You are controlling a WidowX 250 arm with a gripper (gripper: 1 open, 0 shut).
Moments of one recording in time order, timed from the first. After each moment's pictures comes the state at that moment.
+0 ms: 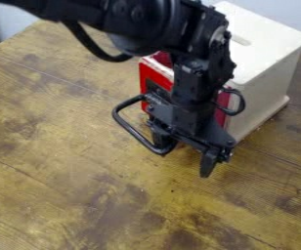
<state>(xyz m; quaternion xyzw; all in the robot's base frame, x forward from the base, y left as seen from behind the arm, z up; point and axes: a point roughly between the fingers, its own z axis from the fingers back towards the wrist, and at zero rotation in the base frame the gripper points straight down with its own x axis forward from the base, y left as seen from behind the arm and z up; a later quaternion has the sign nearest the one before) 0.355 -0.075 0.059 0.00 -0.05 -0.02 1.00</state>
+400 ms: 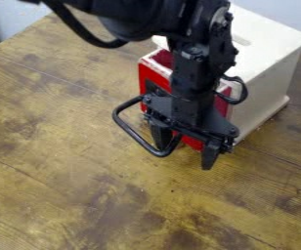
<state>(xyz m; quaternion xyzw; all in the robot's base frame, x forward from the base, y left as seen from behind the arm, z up) 0.354 -0.075 0.070 0.00 -0.05 0.00 1.00</state>
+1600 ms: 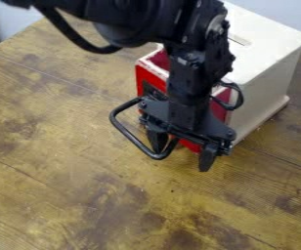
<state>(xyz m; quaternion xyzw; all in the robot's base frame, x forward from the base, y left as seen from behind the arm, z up) 0.347 -0.075 0.065 0.00 -0.06 0.02 1.00</state>
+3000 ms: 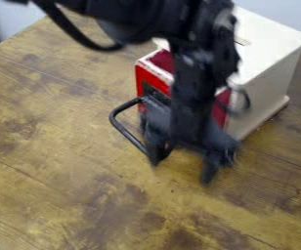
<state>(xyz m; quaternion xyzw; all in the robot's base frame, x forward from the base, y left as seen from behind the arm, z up) 0.318 -0.115 0.060 -0.01 0.01 0.01 1.00</state>
